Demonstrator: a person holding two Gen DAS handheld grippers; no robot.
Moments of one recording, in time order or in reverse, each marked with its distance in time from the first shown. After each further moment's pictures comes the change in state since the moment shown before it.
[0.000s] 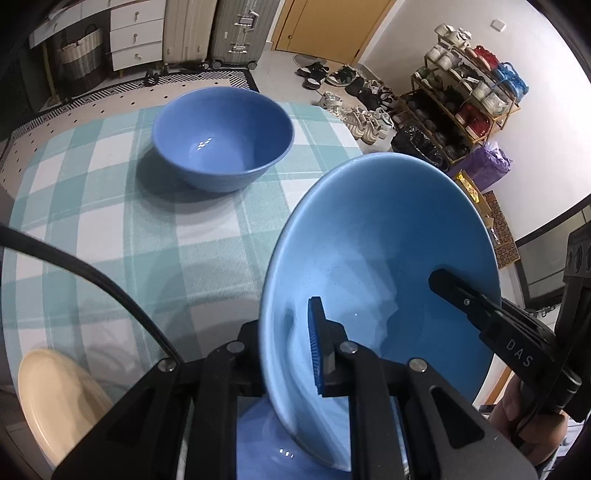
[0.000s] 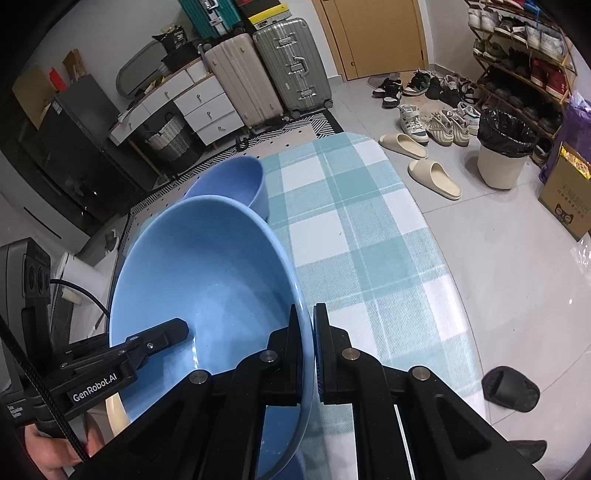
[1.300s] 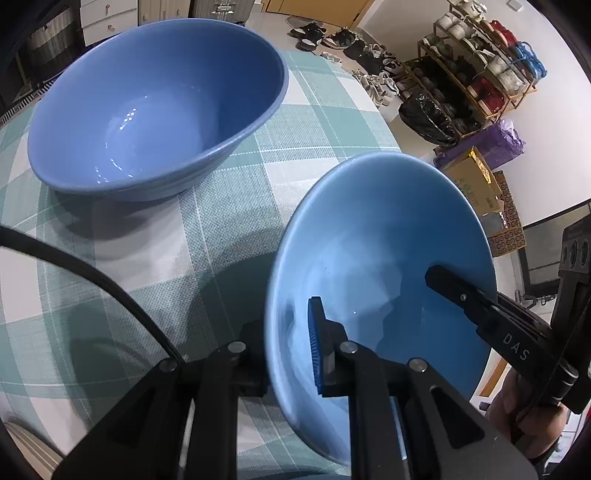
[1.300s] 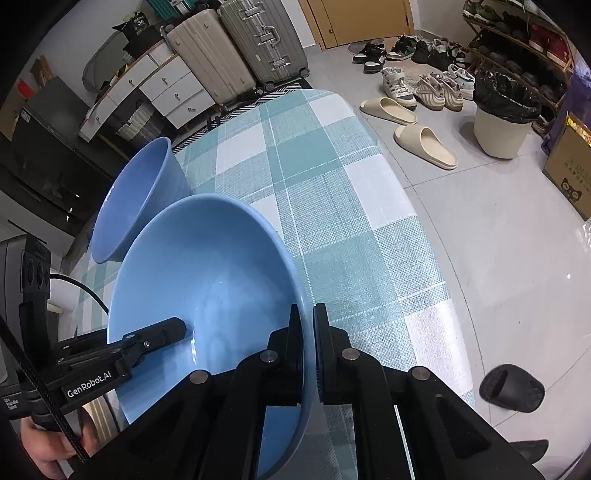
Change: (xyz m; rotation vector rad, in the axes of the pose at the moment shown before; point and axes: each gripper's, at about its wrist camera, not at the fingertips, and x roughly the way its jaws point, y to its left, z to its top) left arm 0.121 -0.006 0.056 -0.001 0.153 -0.032; right arm 0.120 -0.078 0.042 0.071 0.115 -0.027
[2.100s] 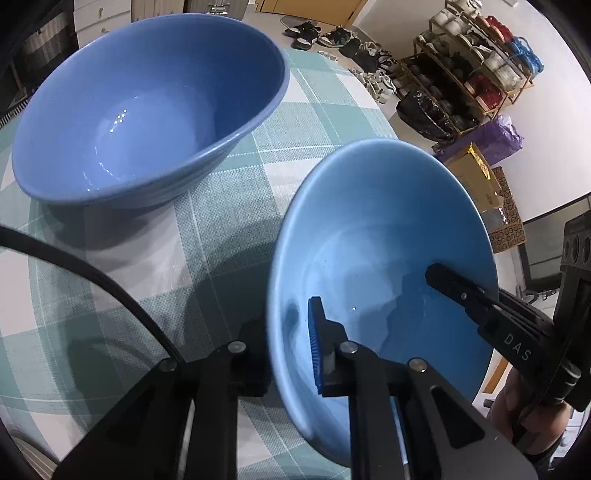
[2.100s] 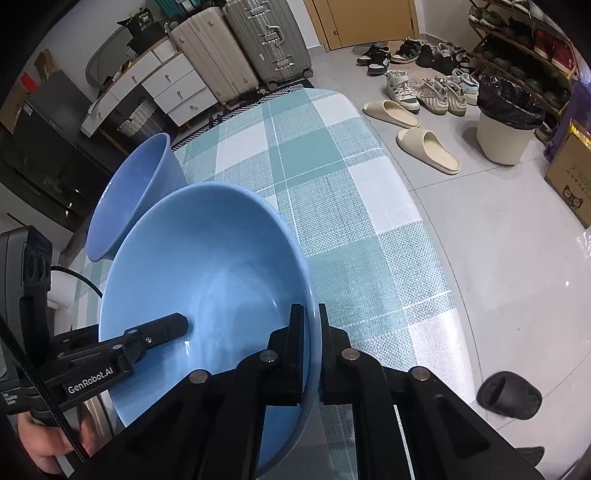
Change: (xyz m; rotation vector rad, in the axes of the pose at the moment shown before) left arm 0.012 0.002 0.003 0.036 0.000 0.006; right arm 0.009 0.002 0.002 -0.024 -0.003 -0.008
